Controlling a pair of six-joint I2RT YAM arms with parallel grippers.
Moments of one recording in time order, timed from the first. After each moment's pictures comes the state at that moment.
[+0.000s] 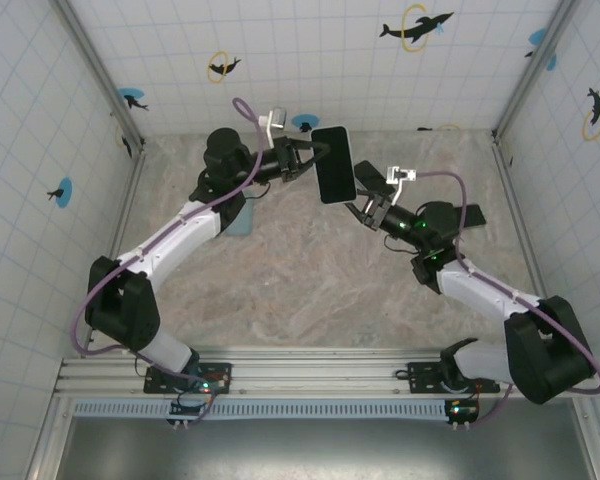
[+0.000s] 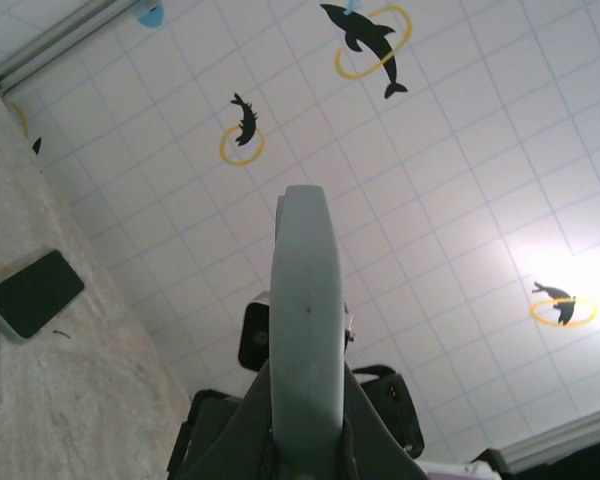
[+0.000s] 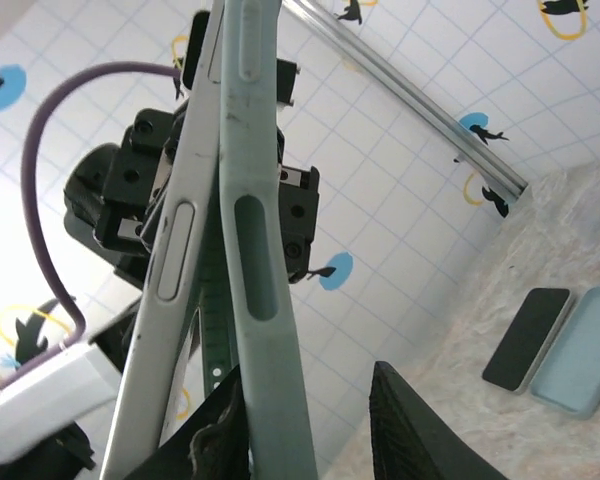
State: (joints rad) left arm -0.51 1.57 1.24 0.45 0.85 -1.18; right arm 0.49 1.26 0.59 0.93 -0.60 1.09
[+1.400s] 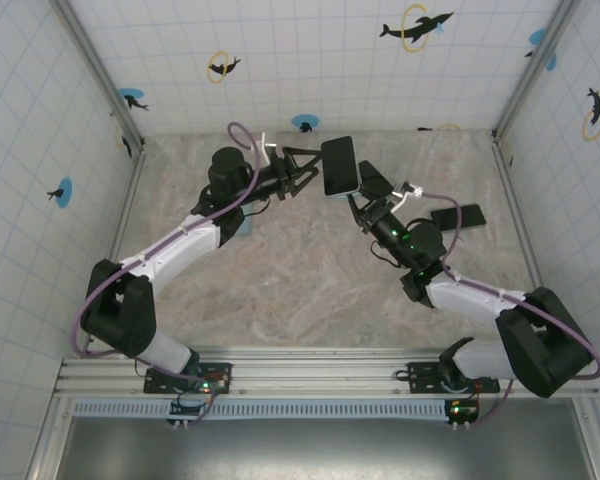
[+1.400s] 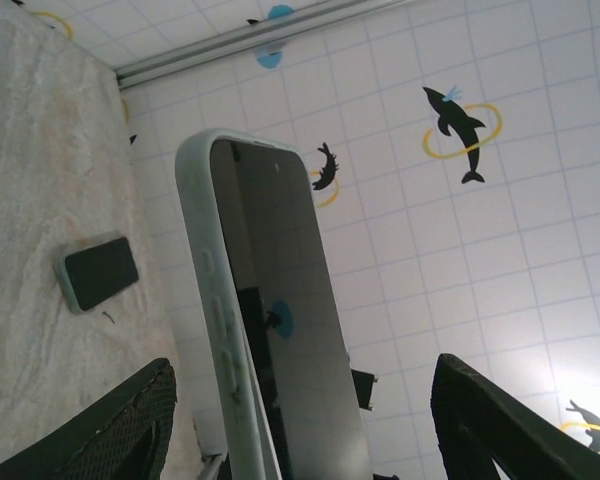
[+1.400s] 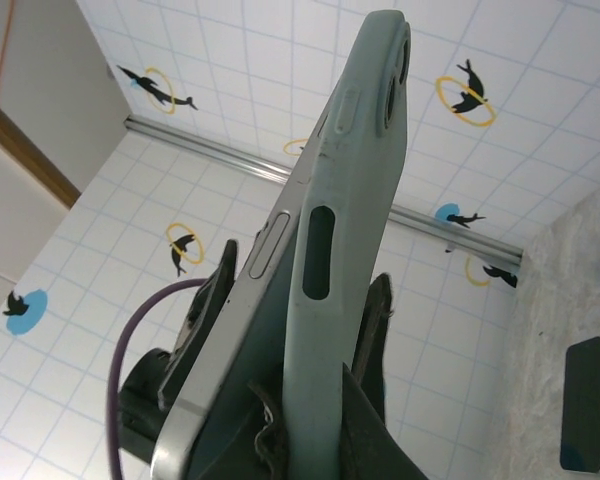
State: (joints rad) left arm -0.51 1.52 1.08 0.43 0.68 -1.29; right arm 0.62 1.30 0.50 1.09 -0.13 1.34
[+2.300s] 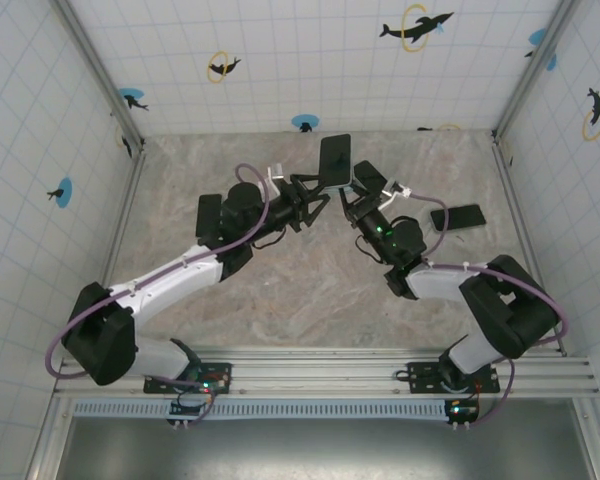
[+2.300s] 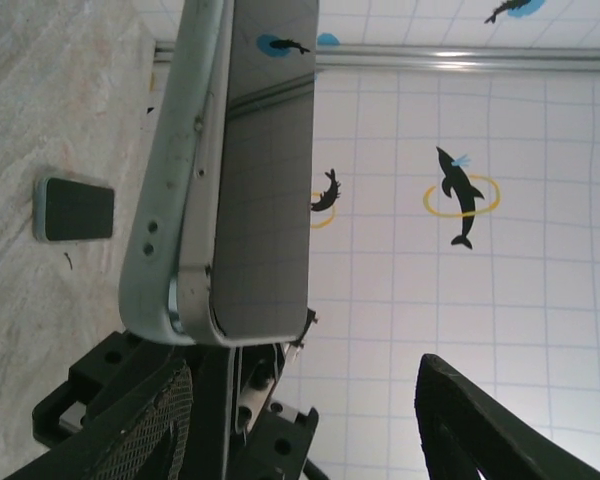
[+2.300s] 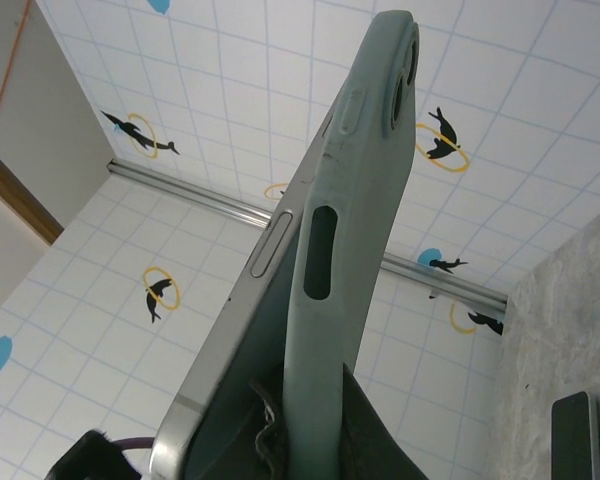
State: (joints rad) left arm -0.72 1.37 0.91 0.43 0.33 -1.58; right arm 0.66 1.53 0.55 1.30 0.02 1.31
